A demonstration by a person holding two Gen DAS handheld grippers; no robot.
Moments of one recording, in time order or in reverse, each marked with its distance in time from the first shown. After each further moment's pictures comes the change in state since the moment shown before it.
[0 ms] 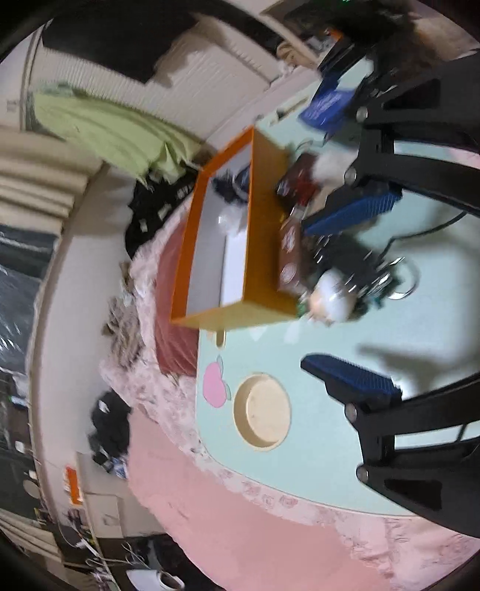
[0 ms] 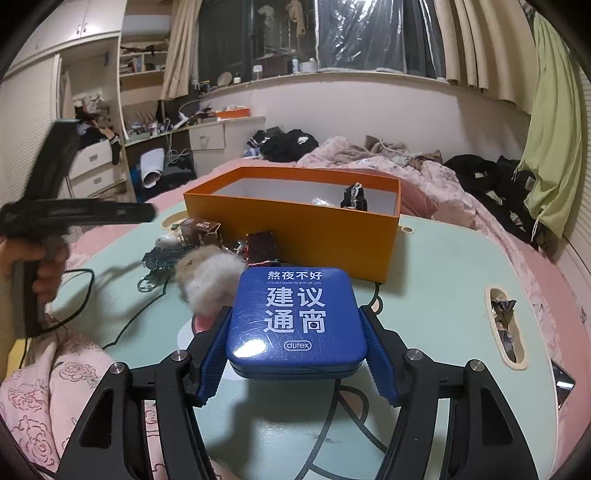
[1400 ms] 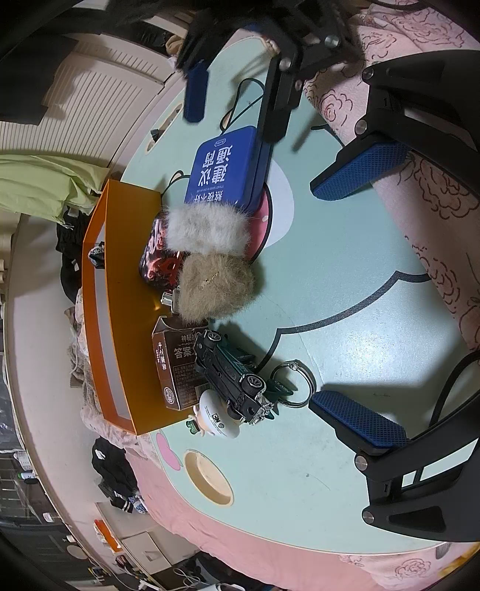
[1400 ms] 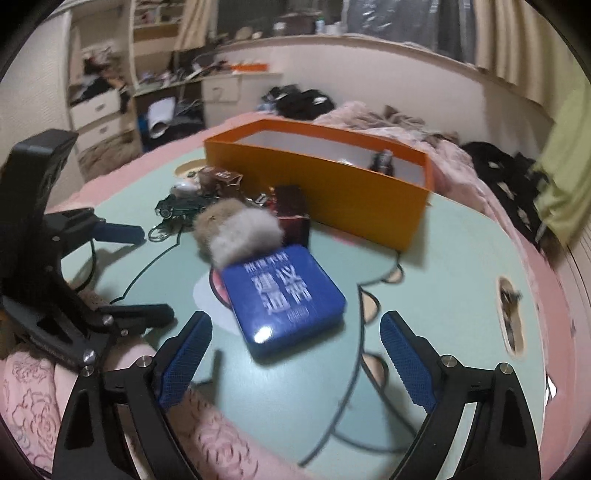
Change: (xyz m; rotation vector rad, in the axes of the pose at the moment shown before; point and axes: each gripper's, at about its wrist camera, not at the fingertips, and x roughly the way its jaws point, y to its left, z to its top) left arm 0.008 -0.080 -0.087 0.281 0.168 0.047; right arm 0.016 0.032 0.003 -0.148 0.211 0.013
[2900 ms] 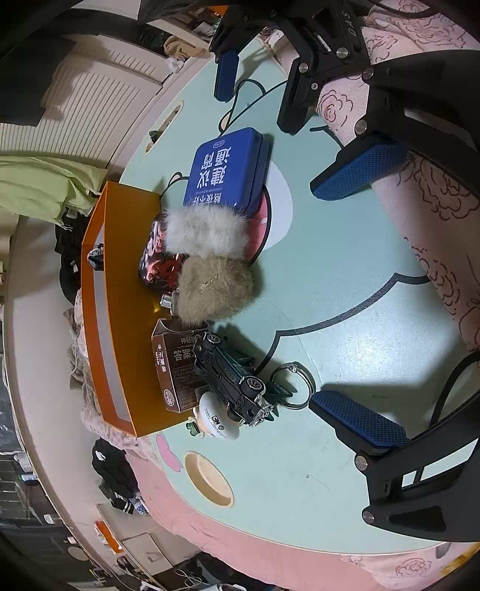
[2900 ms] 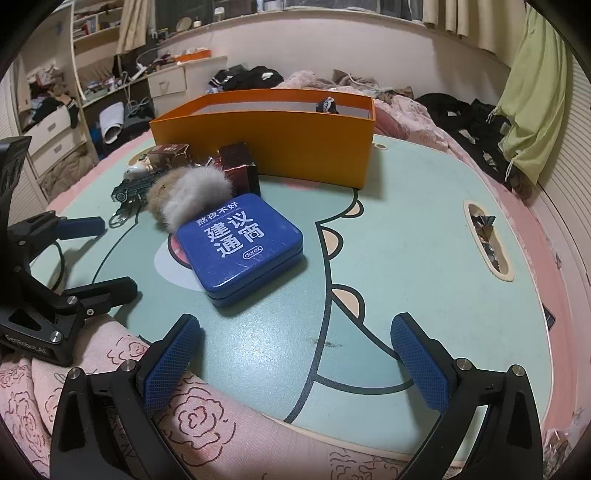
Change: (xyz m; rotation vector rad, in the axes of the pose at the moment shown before) left arm 0.002 -0.003 0.001 0.004 0.001 -0.001; right arm -0.004 -0.012 -0.032 0.231 0.073 -0.124
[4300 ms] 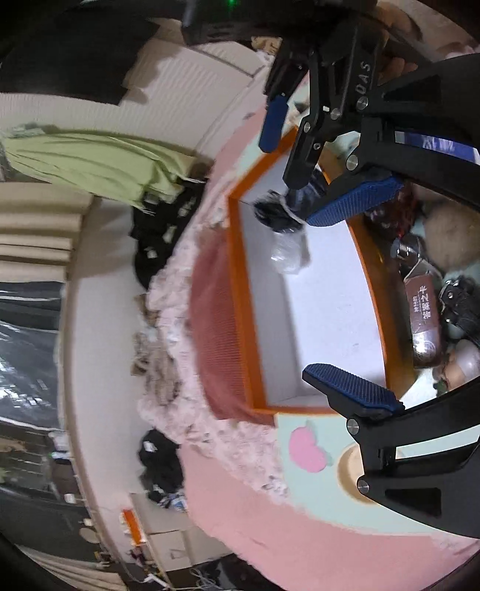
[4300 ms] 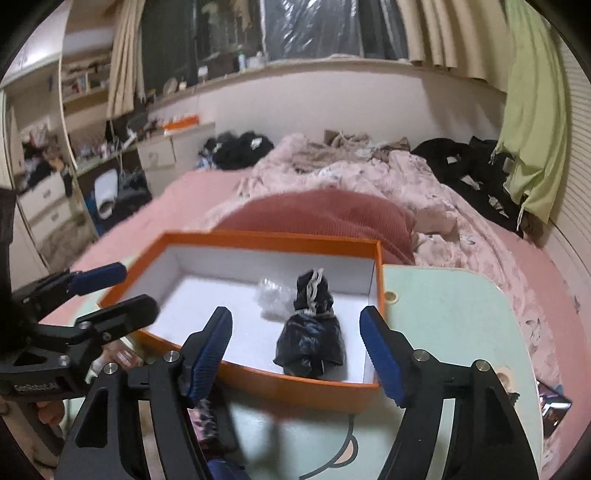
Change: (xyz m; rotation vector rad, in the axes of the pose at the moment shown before) left arm 0.004 0.048 0.125 -0.087 -0.292 -0.038; right arm 0.030 -0.036 0.143 0.108 -0.262 0.053
